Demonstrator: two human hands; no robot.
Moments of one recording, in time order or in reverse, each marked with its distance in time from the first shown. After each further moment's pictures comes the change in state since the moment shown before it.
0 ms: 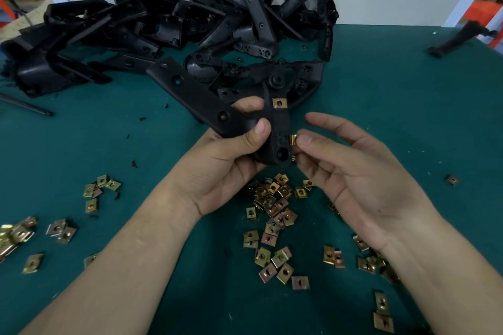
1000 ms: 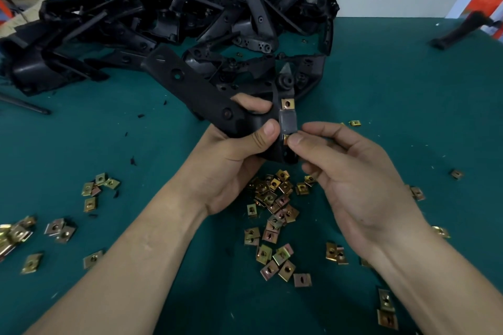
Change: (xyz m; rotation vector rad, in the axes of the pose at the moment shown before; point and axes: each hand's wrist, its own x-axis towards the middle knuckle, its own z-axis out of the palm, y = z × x) left_hand 0.001 -0.007 0.001 0.167 0.005 0.109; right_hand -0.004 0.018 0.006 -0.217 0.138 -0.084
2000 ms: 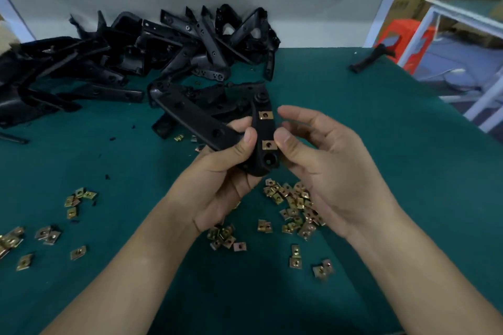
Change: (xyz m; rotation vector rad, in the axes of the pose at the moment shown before) left_hand -0.031 0.012 0.086 -0.197 0.011 -0.201; right_hand -0.050 -0.064 -0.035 -0.023 -0.024 -0.186
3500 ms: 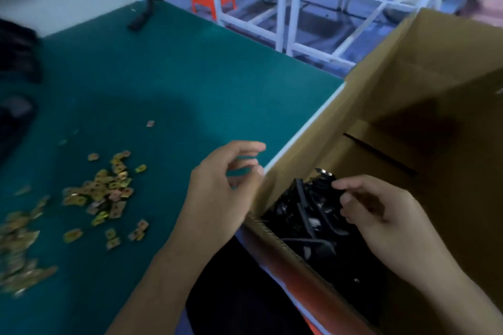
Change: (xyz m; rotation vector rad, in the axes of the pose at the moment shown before) left_hand -0.047 -0.190 0.164 1.081 -0.415 0.069; right_hand -0.301 -0.005 -0.221 -0.781 0.749 0.221
